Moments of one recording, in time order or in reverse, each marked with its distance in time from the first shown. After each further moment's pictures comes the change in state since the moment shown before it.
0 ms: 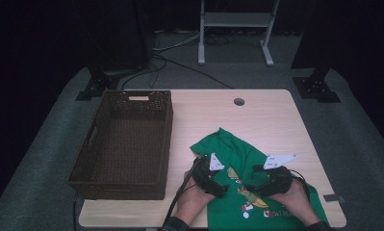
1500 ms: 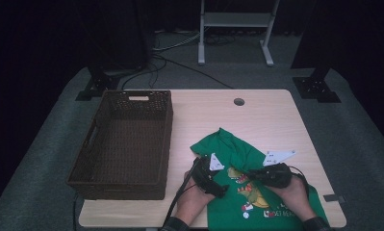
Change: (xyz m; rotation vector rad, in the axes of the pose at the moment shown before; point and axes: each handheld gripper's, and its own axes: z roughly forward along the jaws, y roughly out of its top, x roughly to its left) left arm 0.000 0.000 0.000 0.000 0.000 0.000; right arm -0.012 0.003 0.003 0.024 -0.011 -0.010
